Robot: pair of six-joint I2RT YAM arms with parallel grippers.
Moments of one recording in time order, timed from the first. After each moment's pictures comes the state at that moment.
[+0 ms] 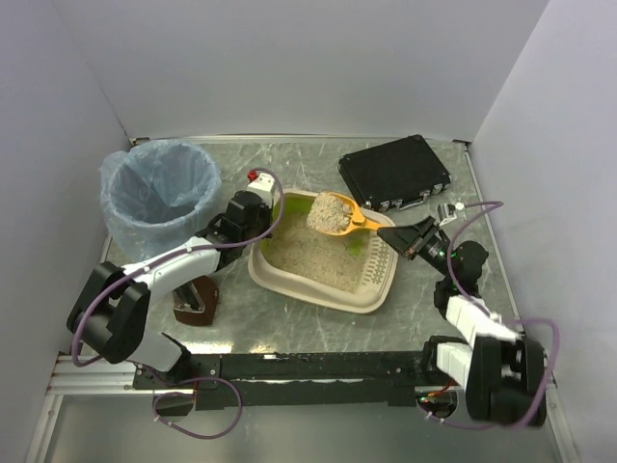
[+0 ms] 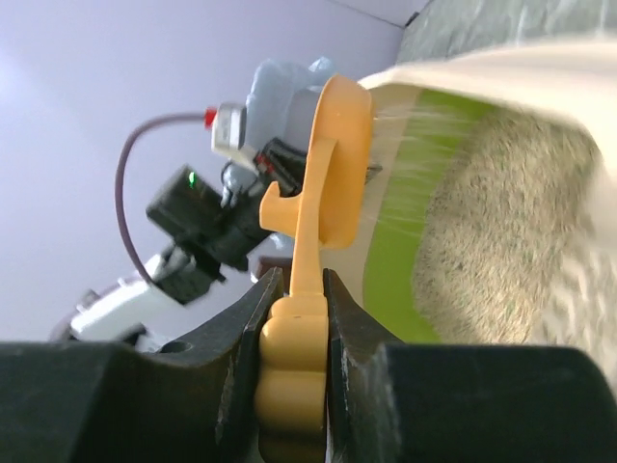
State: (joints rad) left arm -0.59 1.44 0.86 0.10 -0.22 -0.20; right arm -0.12 1.09 0.23 1.02 -0.91 1.37
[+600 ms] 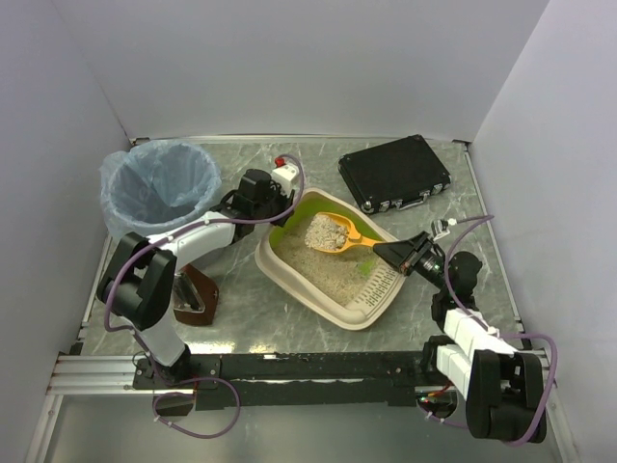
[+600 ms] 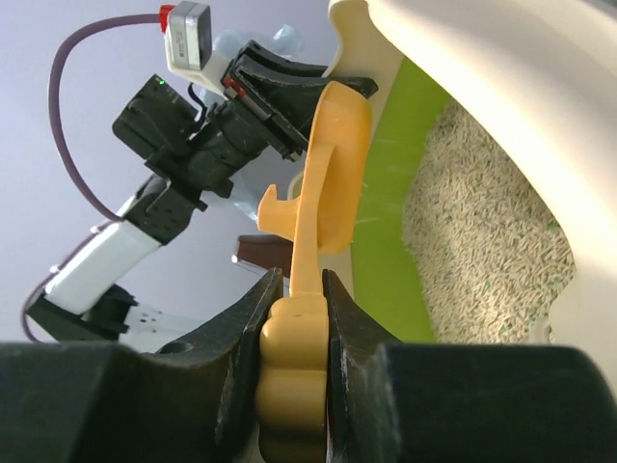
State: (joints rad) left arm -0.54 1.68 1.10 0.05 0.16 0.02; right arm -0.10 0.95 0.14 0.84 -0.89 1.32
